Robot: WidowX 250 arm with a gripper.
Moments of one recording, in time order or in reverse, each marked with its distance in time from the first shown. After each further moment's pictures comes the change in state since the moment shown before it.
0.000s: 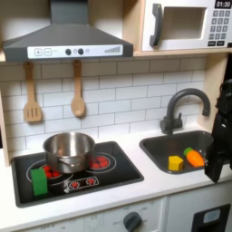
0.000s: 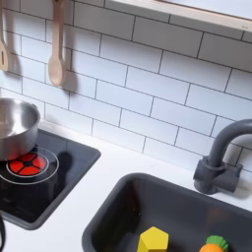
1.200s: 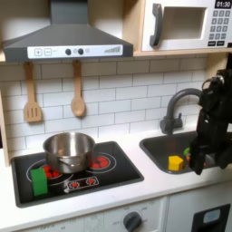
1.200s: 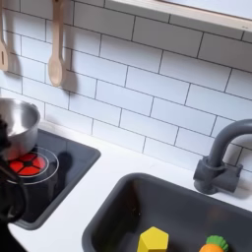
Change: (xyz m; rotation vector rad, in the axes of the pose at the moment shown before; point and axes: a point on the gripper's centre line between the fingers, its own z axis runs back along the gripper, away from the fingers) arm 0.034 0.005 -0.009 -0.007 0.001 -0.042
